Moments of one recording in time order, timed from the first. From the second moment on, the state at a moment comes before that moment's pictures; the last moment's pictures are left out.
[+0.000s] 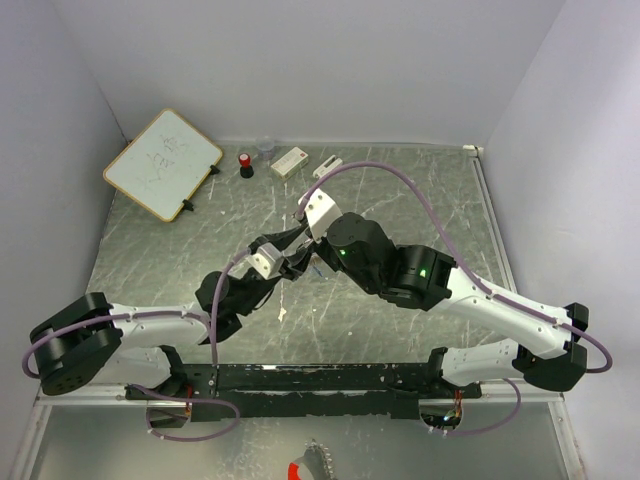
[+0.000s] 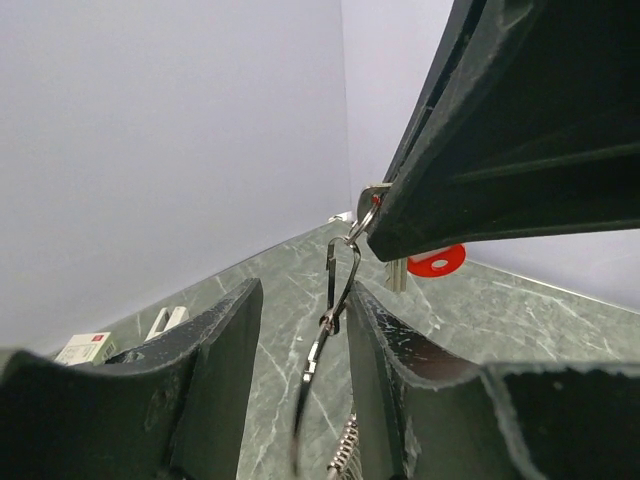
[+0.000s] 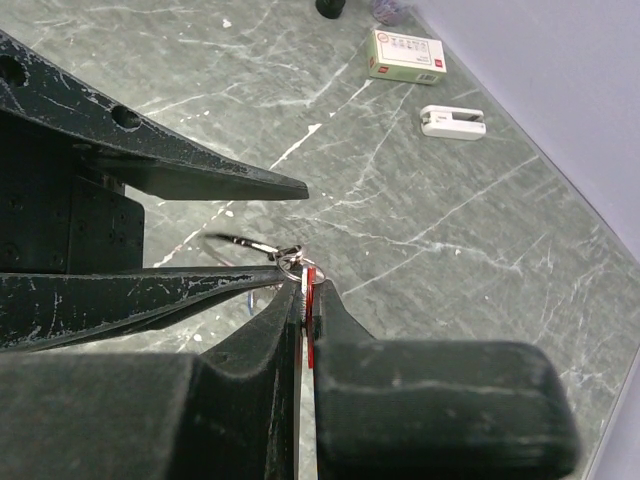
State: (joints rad) left arm -1.04 1.27 0.43 1.30 -0.19 0.19; right arm 1.19 1.21 1.36 -0.63 0.56 -0.11
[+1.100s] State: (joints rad) left arm -1.04 1.26 0.42 1.25 -0.06 0.18; right arm 1.19 1.22 1.36 -0.64 0.55 -0.11
